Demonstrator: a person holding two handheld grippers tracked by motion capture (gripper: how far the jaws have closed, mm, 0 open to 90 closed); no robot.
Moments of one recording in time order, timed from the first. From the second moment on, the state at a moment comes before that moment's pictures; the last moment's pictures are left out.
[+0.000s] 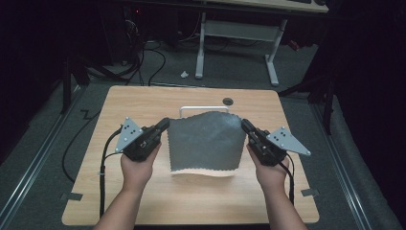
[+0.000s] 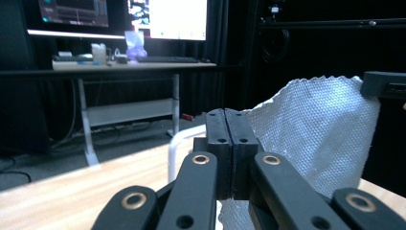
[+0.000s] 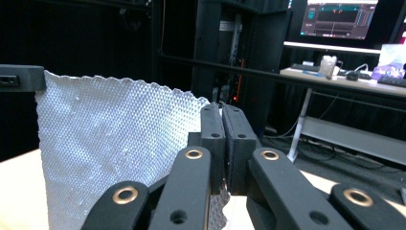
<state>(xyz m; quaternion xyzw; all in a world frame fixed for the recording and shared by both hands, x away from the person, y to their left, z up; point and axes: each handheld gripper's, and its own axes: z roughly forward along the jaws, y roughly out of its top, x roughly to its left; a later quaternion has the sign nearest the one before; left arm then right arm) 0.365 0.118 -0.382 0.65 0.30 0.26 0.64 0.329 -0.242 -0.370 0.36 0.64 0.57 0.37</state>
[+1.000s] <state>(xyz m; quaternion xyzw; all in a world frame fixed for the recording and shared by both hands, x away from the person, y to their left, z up) 0.438 0.116 -0.341 0.66 0.30 0.30 0.62 0.395 -0.243 -0.323 0.38 0.63 0.56 0.38</state>
